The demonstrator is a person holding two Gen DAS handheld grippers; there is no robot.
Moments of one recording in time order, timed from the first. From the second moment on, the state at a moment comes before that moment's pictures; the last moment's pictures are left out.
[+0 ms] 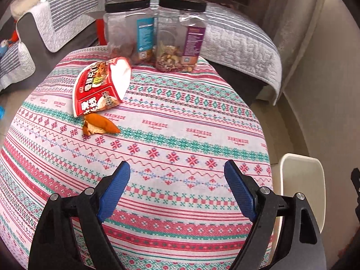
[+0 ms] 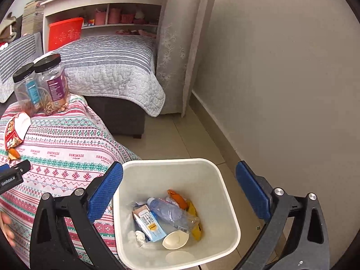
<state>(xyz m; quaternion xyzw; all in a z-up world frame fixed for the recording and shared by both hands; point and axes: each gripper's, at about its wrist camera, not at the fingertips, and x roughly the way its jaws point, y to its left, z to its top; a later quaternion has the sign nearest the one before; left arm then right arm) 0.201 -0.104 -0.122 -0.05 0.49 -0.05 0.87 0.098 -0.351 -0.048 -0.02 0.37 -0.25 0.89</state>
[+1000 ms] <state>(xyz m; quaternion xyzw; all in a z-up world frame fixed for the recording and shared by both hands) 0.208 0.067 -0.143 -0.15 0.54 0.02 0.82 0.184 -0.230 -0.095 0.05 0.45 -0.07 0.89</state>
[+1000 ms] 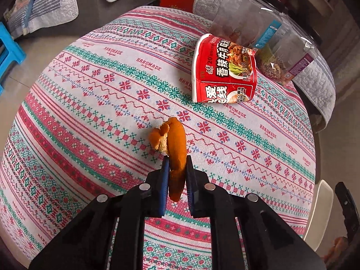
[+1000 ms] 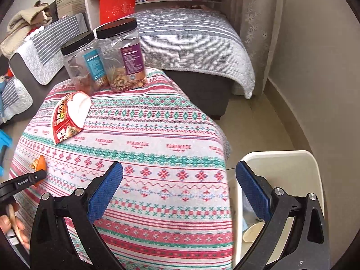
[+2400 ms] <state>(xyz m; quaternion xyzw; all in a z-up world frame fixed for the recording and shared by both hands) 0.177 0.175 -0.057 -0.24 0.46 0.00 0.85 0.293 -0.043 -0.134 0.04 0.50 0.05 0.86</state>
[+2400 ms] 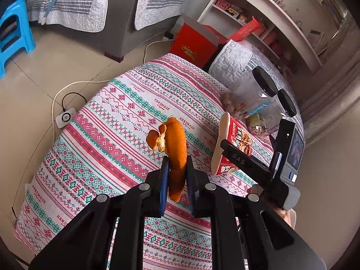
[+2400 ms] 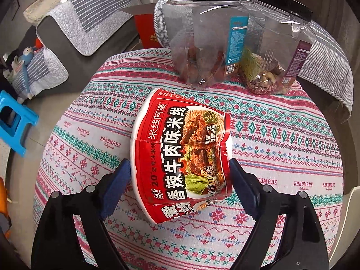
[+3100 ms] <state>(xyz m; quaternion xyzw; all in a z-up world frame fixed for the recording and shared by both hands) 0.157 0.091 -0.058 -0.16 0.47 -0.05 0.86 0.135 -0.154 -0.089 0.06 0.47 0.04 0.88</state>
